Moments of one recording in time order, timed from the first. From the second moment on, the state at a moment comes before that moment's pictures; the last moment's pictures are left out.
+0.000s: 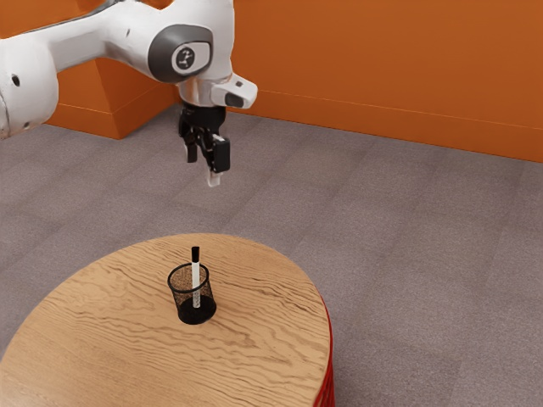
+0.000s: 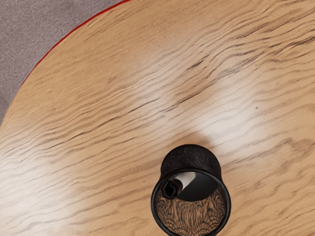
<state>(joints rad) 0.25 0.31 -0.48 -1.41 0.29 1.53 0.24</state>
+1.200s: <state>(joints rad) 0.25 0.68 -0.32 -1.35 0.15 1.42 0.36</state>
